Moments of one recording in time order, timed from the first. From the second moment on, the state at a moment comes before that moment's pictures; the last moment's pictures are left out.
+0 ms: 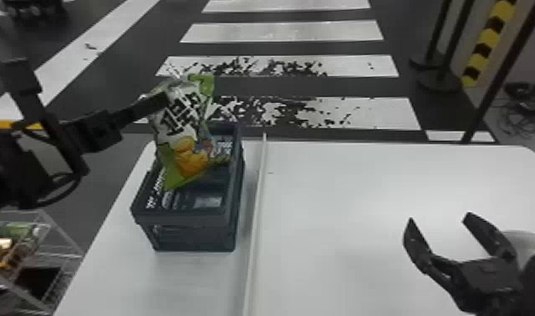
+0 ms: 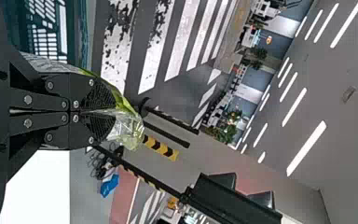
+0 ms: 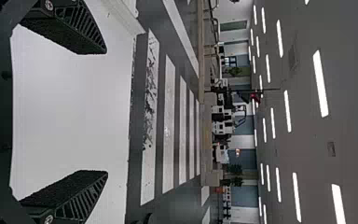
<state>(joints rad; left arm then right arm) -0.10 0.40 0.36 -1.94 0.79 0.93 -0.39 0.51 -0.14 -0.02 -1.97 -0.15 0.03 0.16</state>
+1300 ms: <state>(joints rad) -0.12 0.28 0.33 -1.94 1.03 1.04 -0.40 0.50 -0.15 -0.03 -1.94 -0.14 -0.02 0.12</state>
